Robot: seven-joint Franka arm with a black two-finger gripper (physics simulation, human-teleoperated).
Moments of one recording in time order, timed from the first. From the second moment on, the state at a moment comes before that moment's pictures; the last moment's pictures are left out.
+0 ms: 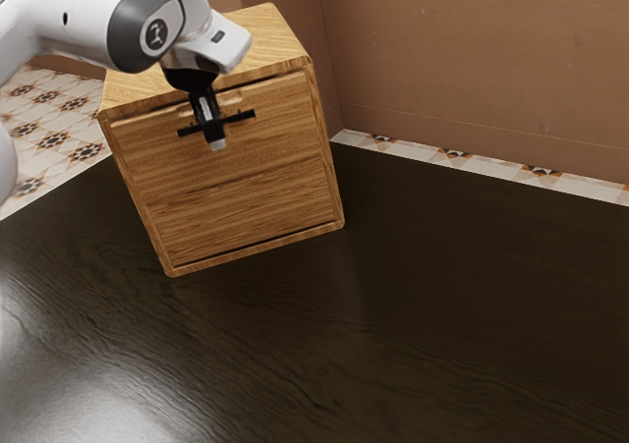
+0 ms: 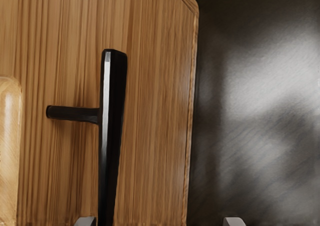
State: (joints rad) arm 0.09 0.28 0.11 -1.14 0.21 1.68 0.79
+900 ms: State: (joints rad) arm 0.06 0.13 0.08 -1.33 0.17 1.67 0.71
